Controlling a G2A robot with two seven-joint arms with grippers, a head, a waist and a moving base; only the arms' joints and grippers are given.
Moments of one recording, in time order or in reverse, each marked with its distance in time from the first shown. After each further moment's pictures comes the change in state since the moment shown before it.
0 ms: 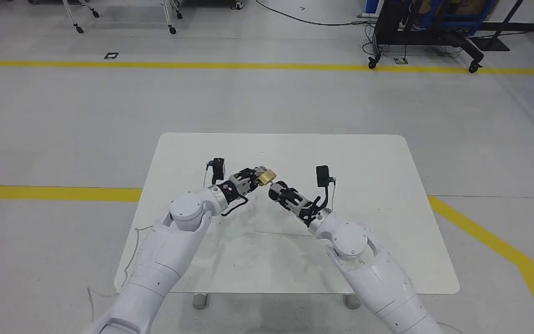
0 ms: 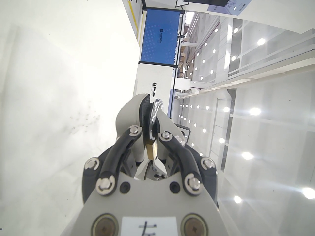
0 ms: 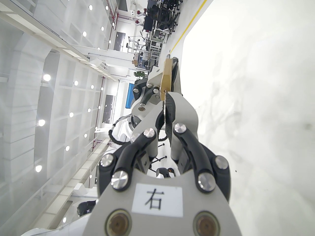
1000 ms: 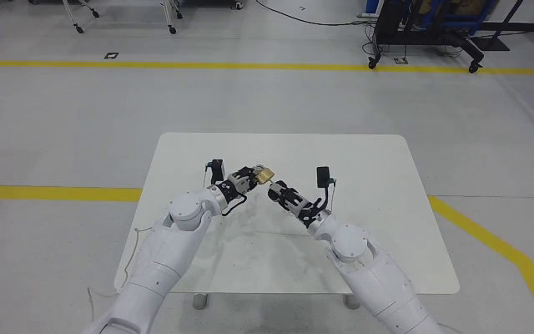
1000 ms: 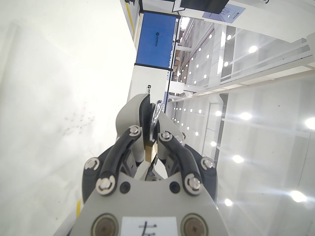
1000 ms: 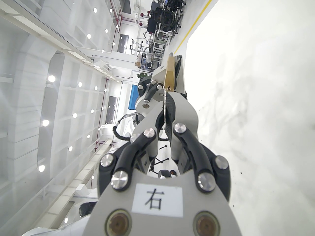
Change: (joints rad) left arm 0.001 -0.003 -0.003 0.011 -0.086 0.009 0.012; right arm -0.009 0.006 -0.015 -0.011 0.030 -0.023 -0.036
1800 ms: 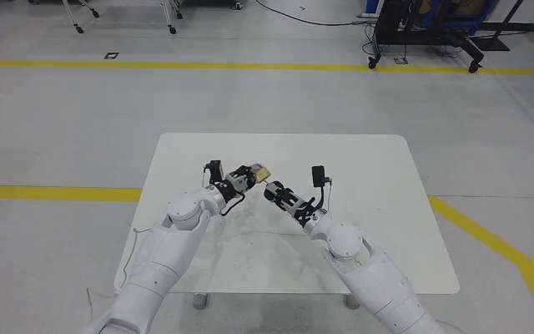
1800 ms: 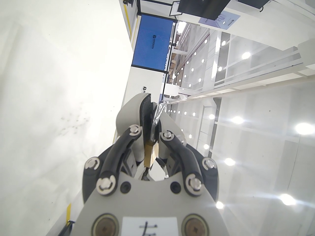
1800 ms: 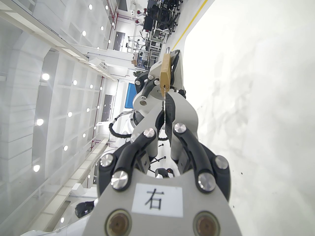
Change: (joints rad) left arm 0.002 0.002 -0.002 0.005 -0.051 0.015 0.005; right arm 0.027 0.003 -0.043 -0.001 -0.012 0.033 -0.024
